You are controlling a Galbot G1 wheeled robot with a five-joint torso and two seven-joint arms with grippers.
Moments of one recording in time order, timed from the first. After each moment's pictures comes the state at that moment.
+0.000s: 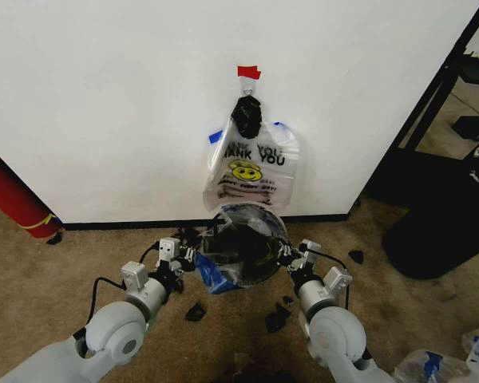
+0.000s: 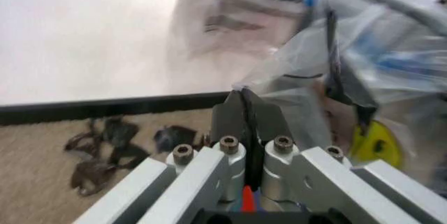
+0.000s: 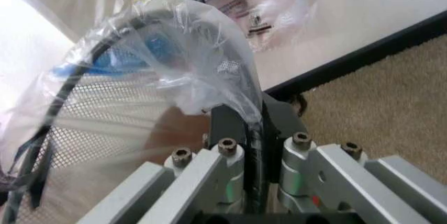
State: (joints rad) left arm 1.15 -0.68 -0.04 -2.06 -0.98 0.05 -0.33; right arm -1.33 1.38 0.25 2.05 0.72 -0.26 0.30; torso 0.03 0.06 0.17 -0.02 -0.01
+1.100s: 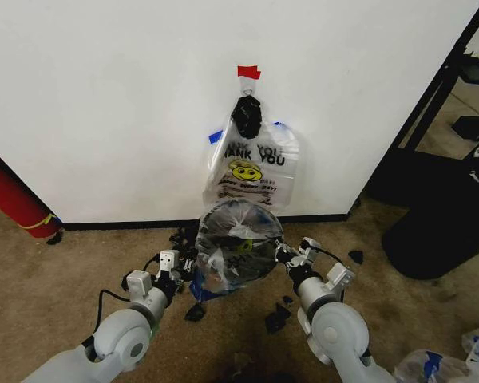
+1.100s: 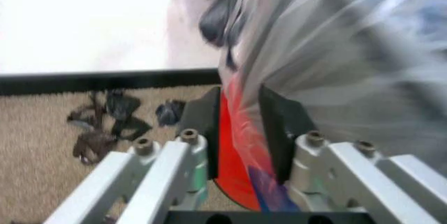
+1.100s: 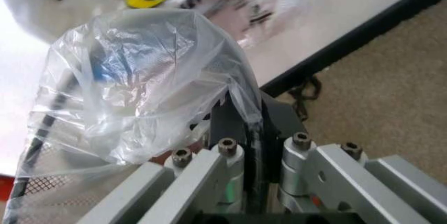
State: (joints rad) left arm 1.25 -0.73 -0.07 -2.09 -0.88 0.08 -0.34; right arm -1.30 1.40 0.27 2.05 0.89 -0.30 0.37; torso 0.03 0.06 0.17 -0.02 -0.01
